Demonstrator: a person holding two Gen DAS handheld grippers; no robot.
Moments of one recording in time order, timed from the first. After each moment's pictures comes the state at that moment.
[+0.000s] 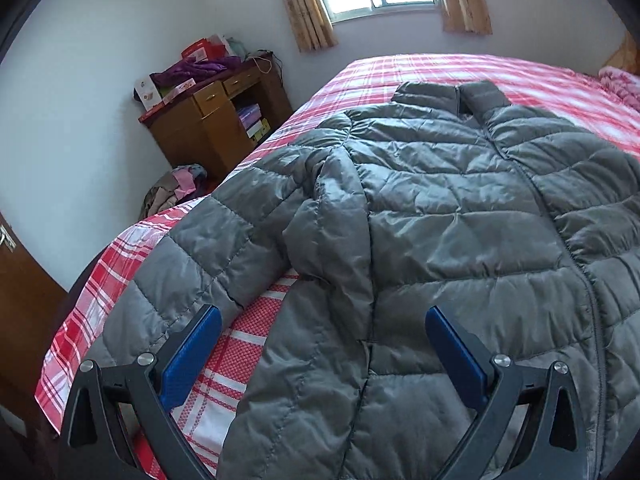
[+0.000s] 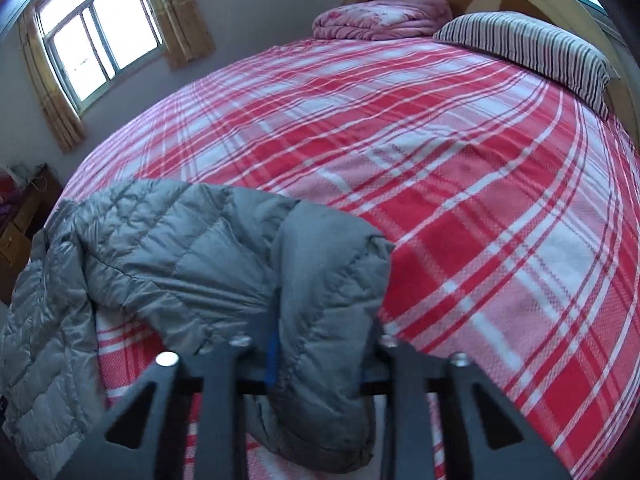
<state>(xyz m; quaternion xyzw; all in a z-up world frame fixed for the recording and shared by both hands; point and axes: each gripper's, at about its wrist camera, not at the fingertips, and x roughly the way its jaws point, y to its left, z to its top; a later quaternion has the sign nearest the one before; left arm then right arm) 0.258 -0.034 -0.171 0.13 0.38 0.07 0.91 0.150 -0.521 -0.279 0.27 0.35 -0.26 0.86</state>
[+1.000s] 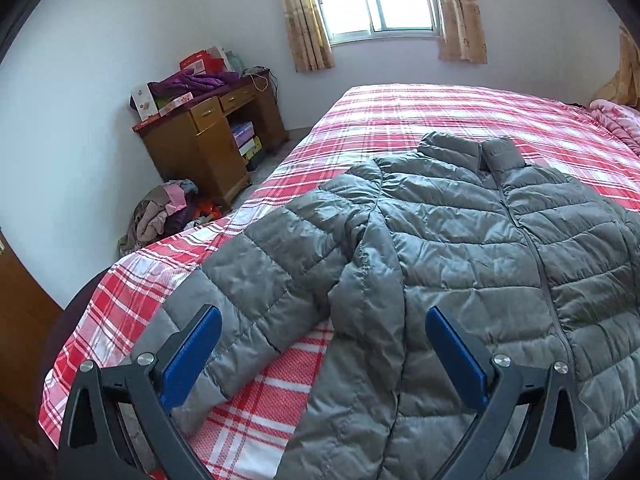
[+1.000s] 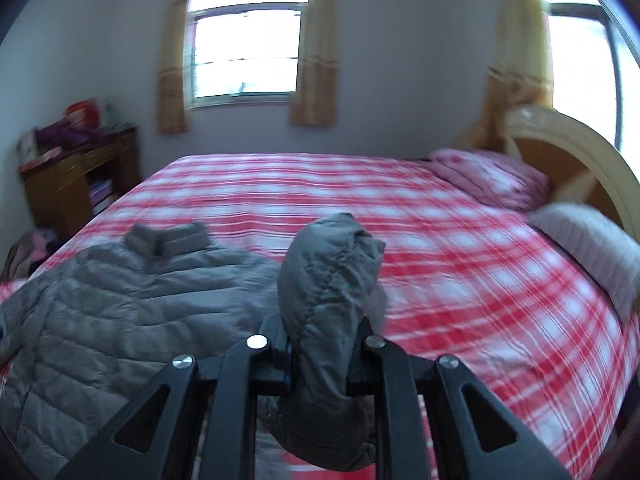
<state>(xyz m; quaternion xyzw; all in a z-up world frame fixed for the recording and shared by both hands) 0.274 0.009 -0.117 0.10 0.35 0.03 0.93 0.234 -0.351 -0.129 0.03 0.23 -0.15 0.96</state>
